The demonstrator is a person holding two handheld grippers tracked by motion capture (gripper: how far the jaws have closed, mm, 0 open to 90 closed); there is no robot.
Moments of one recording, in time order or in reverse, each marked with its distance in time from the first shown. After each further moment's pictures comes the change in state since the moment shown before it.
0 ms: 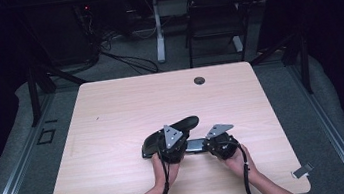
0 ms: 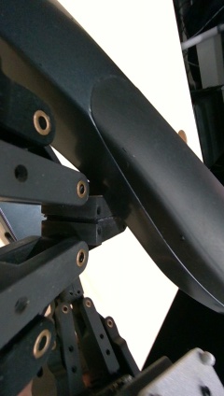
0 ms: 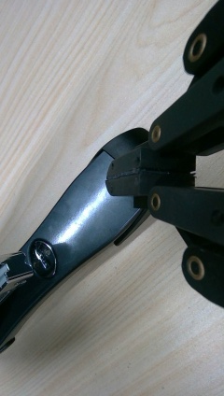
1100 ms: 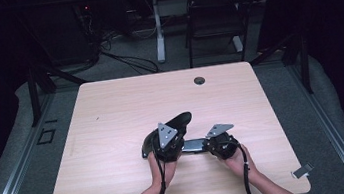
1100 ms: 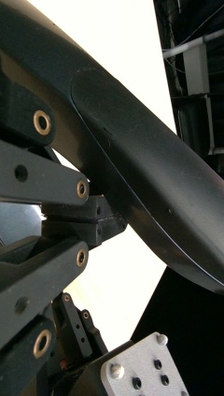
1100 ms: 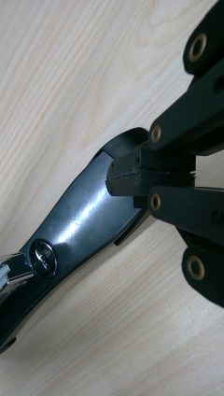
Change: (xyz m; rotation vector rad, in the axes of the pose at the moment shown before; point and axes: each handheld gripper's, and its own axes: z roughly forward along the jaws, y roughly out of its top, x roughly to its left) left arm 0.006 0.011 -0.015 -0.065 0.010 -0.022; right arm 0.000 0.000 0.000 0.004 0.000 0.016
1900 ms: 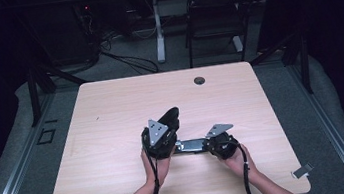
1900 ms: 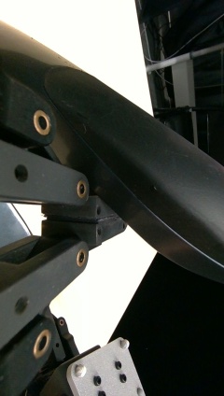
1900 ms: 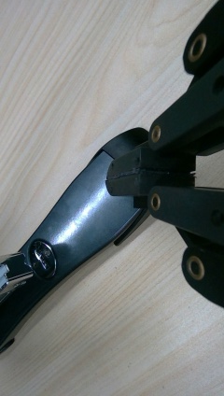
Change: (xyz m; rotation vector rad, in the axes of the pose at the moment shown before) left arm 0.014 0.014 -0.015 -0.056 0.018 -0.027; right arm 0.000 0.001 0.000 0.010 -0.005 -0.010
